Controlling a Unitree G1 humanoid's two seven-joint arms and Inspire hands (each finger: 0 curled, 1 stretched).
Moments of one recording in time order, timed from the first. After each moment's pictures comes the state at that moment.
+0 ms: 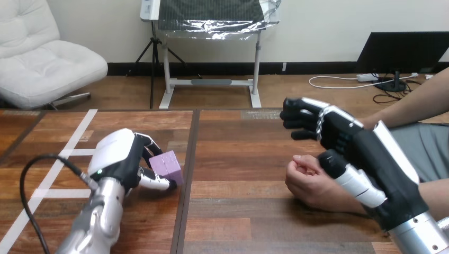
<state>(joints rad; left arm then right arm) -0.41 0.38 -0.30 0.74 0.55 -0.05 0.24 0.20 -0.30 -0.09 -0.28 0.10 -0.29 0.42</state>
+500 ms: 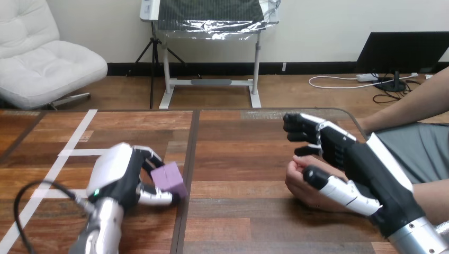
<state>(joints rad) -0.22 0.37 -0.27 0.50 0.52 -0.02 0.23 0.20 -0.33 -0.09 -0.20 0.04 -0.31 0.42</state>
